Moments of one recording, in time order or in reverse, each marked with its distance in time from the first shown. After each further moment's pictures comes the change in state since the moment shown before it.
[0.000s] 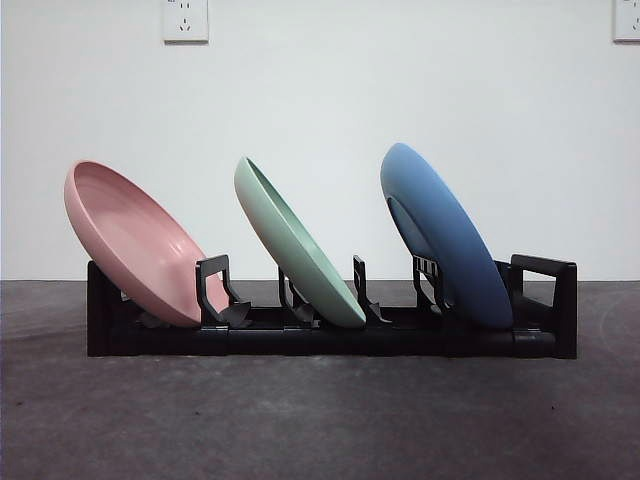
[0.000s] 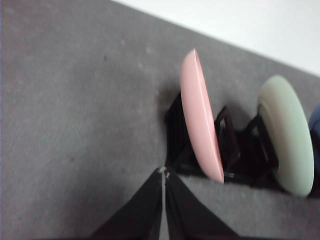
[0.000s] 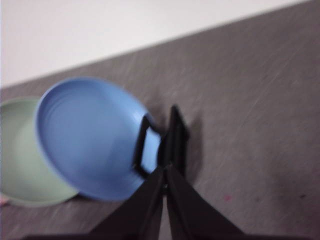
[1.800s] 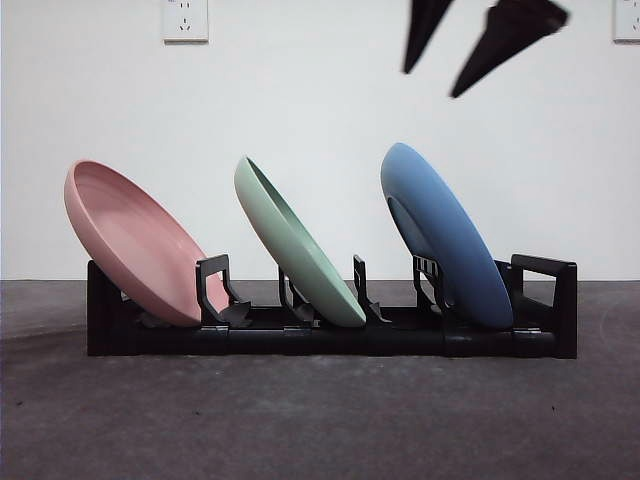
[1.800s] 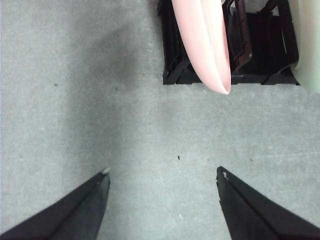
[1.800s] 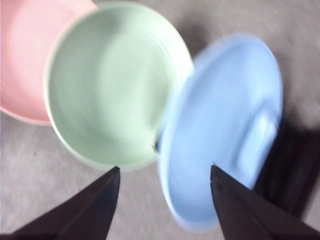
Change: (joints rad) left arm -0.040 0.434 0.303 -0.348 0.076 0.202; right arm 0.479 1.124 1.086 -0.542 0.086 -0.164
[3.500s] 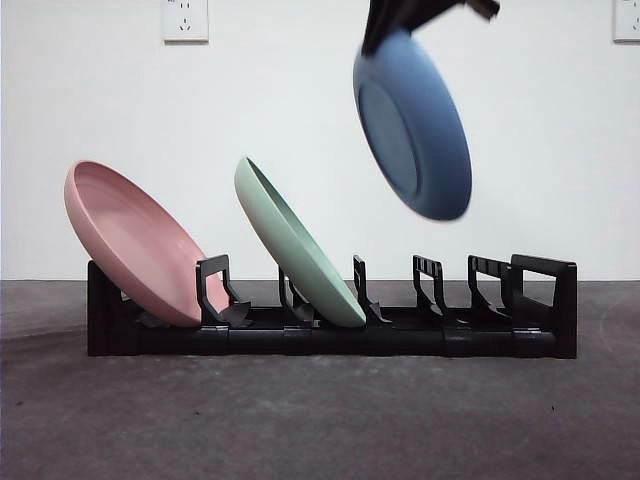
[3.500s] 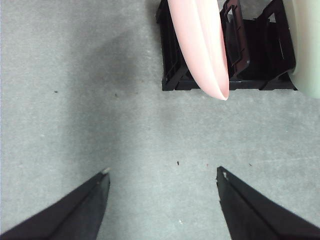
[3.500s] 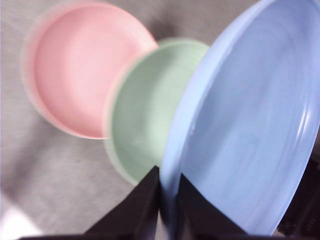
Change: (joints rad) left arm 0.000 0.000 0.000 0.018 0.000 0.000; right arm 0.045 0.141 0.289 -0.130 -0.105 -0.008
